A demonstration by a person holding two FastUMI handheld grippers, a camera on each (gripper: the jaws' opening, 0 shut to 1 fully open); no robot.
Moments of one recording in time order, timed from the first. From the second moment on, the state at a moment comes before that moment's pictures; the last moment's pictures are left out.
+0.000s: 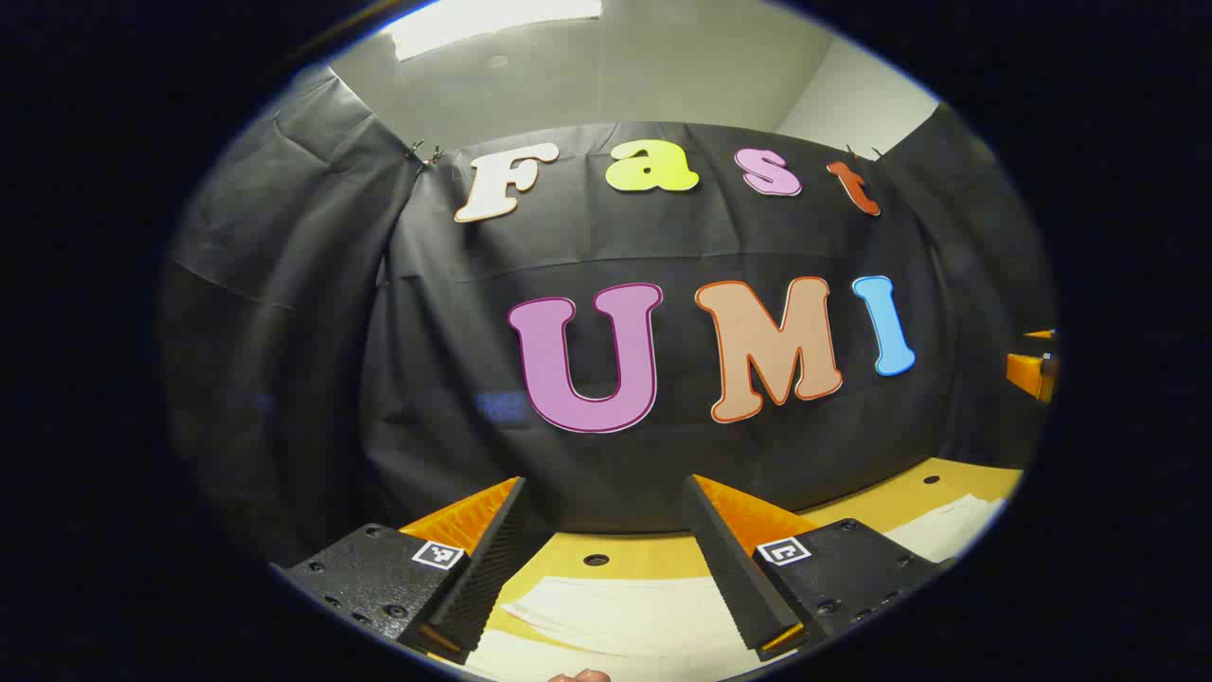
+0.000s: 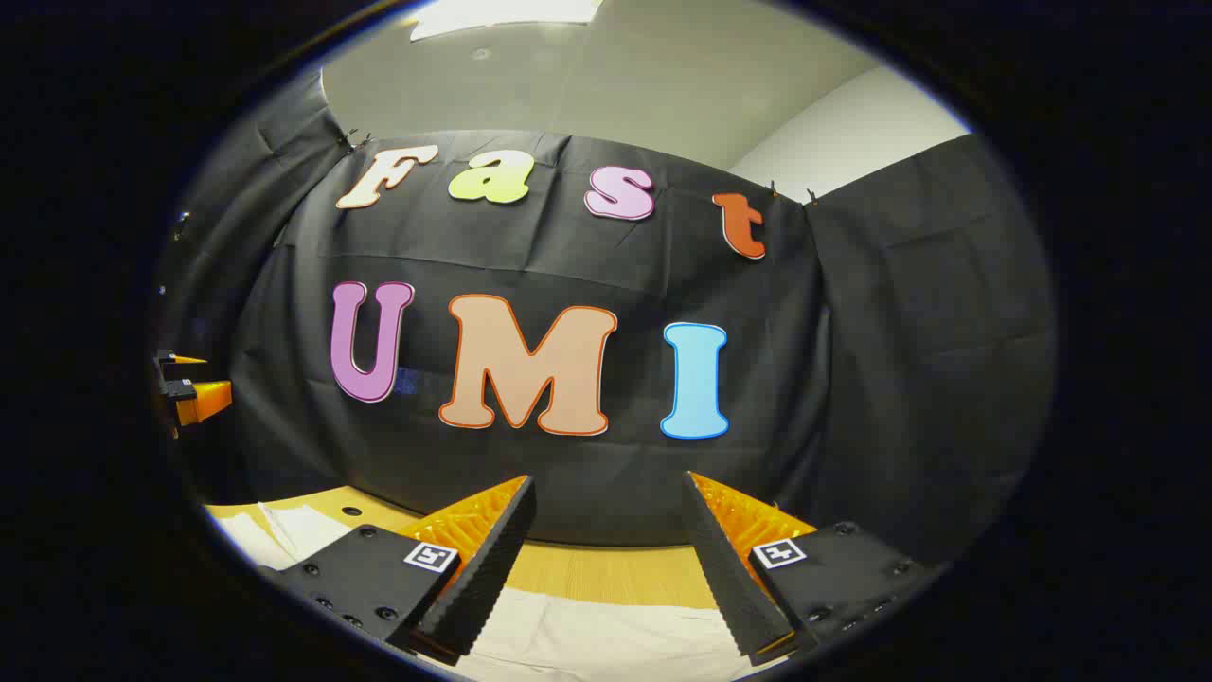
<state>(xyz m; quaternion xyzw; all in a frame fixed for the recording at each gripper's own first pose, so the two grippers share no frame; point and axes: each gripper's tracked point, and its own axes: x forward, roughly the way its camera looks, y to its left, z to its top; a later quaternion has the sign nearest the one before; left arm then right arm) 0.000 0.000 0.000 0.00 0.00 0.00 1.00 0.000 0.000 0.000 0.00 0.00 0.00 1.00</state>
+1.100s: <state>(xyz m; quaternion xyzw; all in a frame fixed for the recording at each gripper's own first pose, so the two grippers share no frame) -0.003 0.013 -0.014 0.04 0.01 0.00 1.00 0.006 -0.027 -0.007 0.00 0.01 -0.03 1.00</state>
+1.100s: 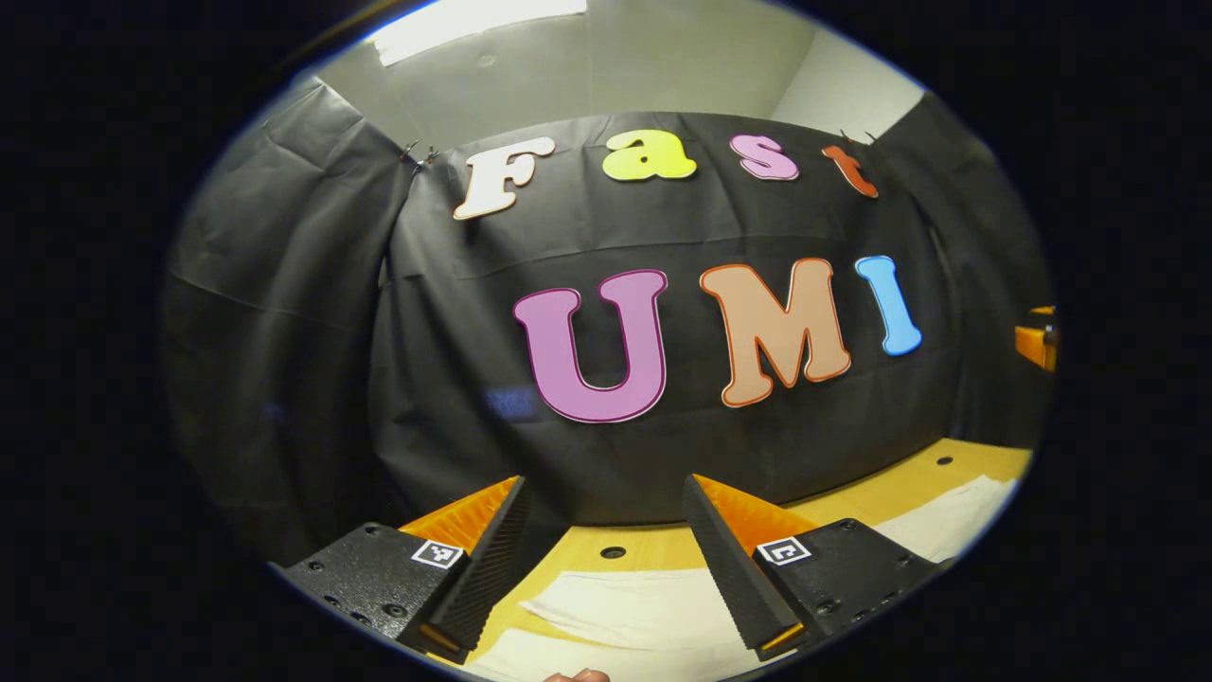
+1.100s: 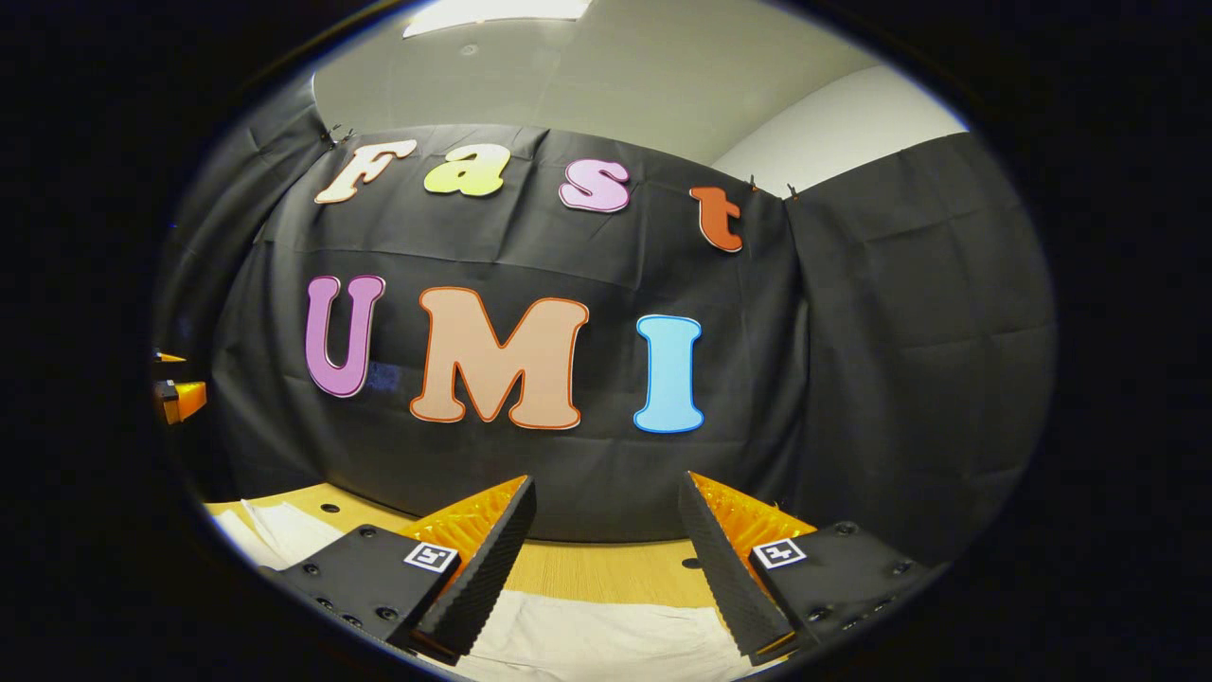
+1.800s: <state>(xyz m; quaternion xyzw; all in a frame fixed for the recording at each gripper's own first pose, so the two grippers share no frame) -0.048 0.029 -0.132 0.28 0.13 -0.12 0.94 0.001 -0.028 -0.038 0.01 0.03 -0.03 1.00</state>
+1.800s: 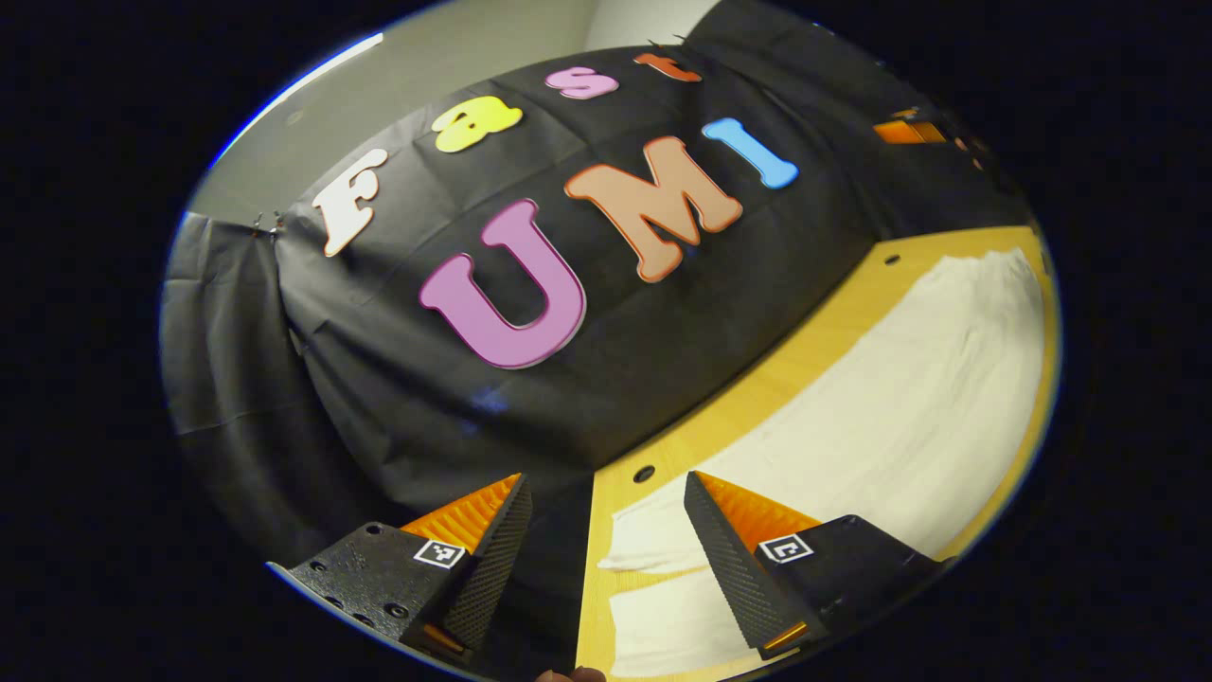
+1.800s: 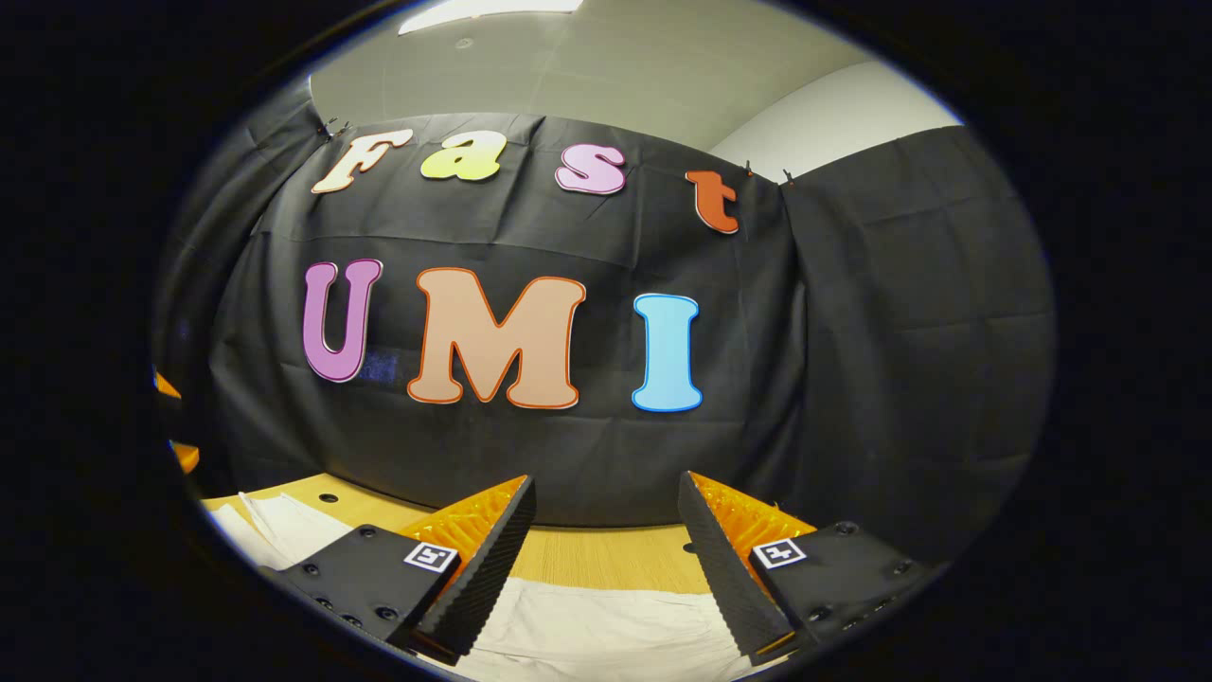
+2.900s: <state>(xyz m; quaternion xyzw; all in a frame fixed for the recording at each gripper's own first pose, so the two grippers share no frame) -0.179 0.070 -0.318 0.51 0.34 -0.35 0.71 -0.016 -0.042 -0.082 -0.03 0.08 -0.04 1.00</state>
